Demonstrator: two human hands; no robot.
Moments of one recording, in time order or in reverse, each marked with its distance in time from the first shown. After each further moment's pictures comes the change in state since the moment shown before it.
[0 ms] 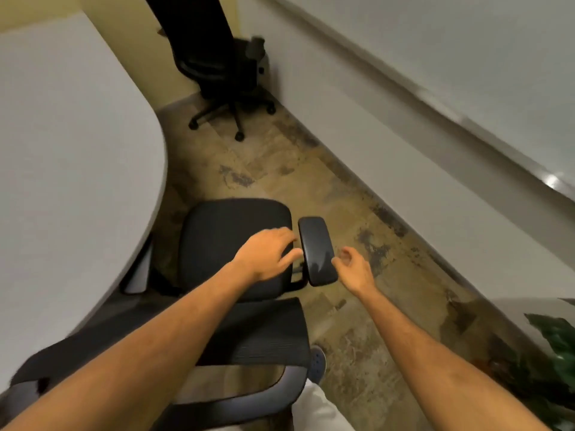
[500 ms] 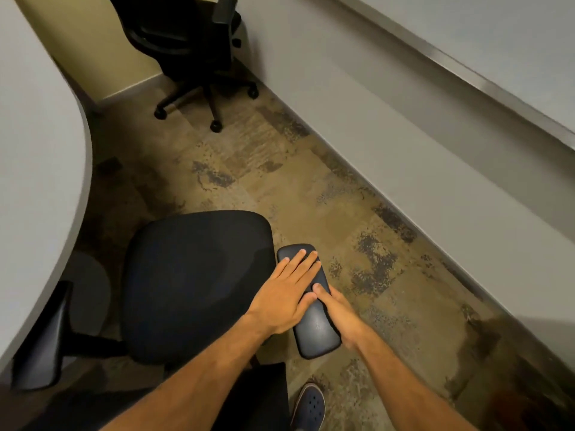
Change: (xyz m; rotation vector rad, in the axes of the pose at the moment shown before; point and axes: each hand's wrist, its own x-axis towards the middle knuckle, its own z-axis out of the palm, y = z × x) left_hand 0.140 -0.070 0.200 0.032 -0.072 0.085; right_hand 0.162 0.062 0.068 0.704 -0.408 0.183
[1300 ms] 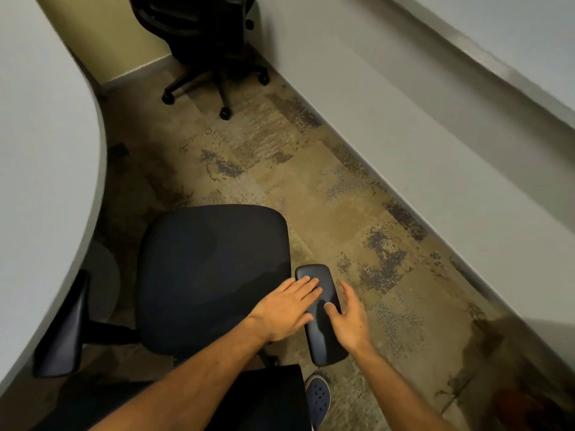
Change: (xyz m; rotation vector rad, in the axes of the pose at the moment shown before) left_hand -0.026 -0.045 0.032 0.076 -0.326 0.058; right_hand 0.021 0.042 0.012 -0.572 0.376 -0.095
